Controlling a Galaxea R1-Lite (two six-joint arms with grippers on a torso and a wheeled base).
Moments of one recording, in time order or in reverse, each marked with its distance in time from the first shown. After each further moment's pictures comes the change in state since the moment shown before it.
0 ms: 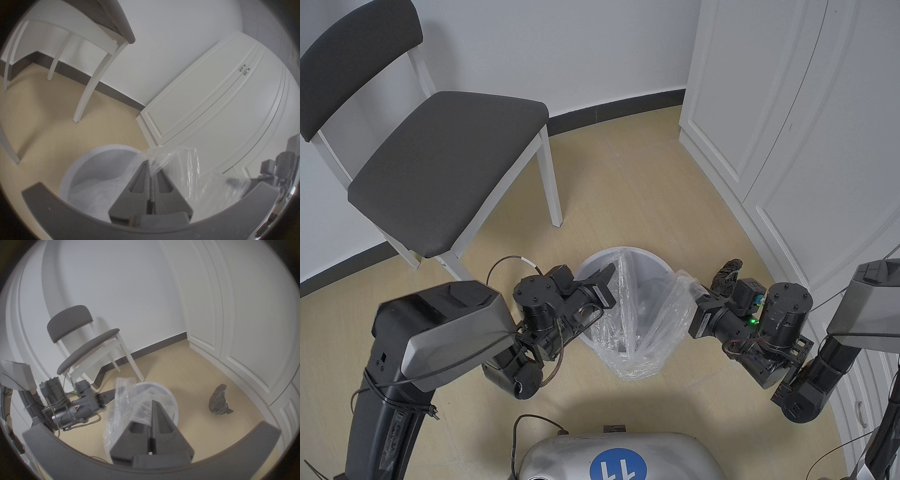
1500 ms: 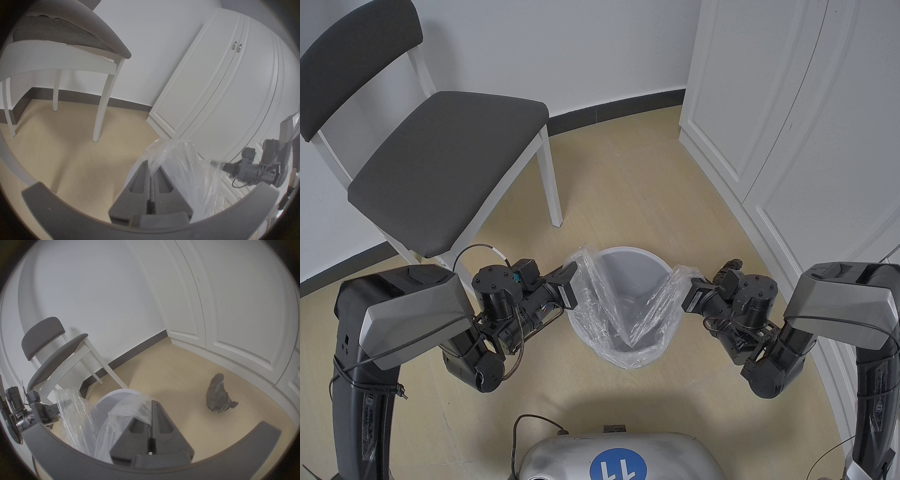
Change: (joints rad) left arm 0.120 -0.123 0.188 0.013 -0.052 0.269; right arm -0.113 0.252 -0.277 0.000 -0.053 0.139
